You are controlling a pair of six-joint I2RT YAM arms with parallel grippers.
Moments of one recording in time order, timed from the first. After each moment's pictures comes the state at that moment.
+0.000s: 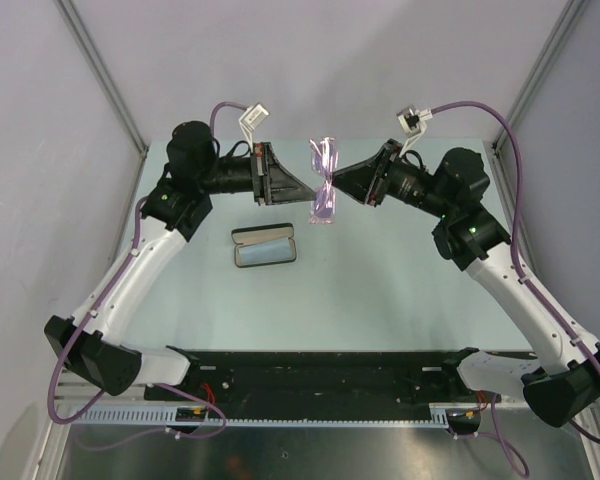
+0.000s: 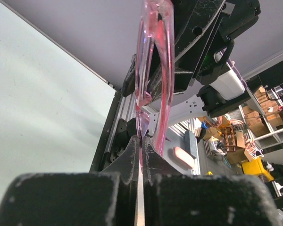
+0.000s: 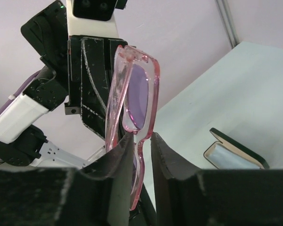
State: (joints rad) left arm -0.45 1.33 1.46 -0.19 1.02 -0.71; right arm 0.53 1.17 1.29 0.04 -0.57 0.64
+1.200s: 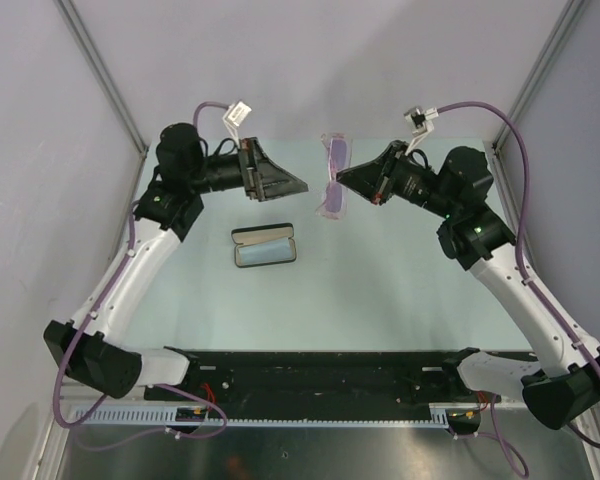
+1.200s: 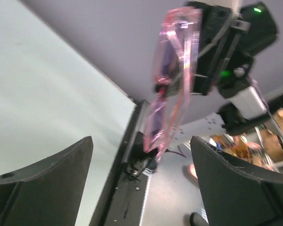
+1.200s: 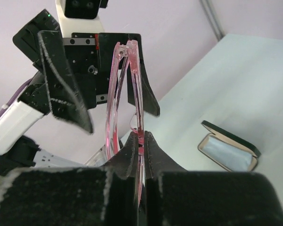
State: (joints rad) left arm -0.39 1.32 1.43 -0.16 0.98 -0.71; right arm 0.49 1.17 1.29 0.00 -0.56 0.67
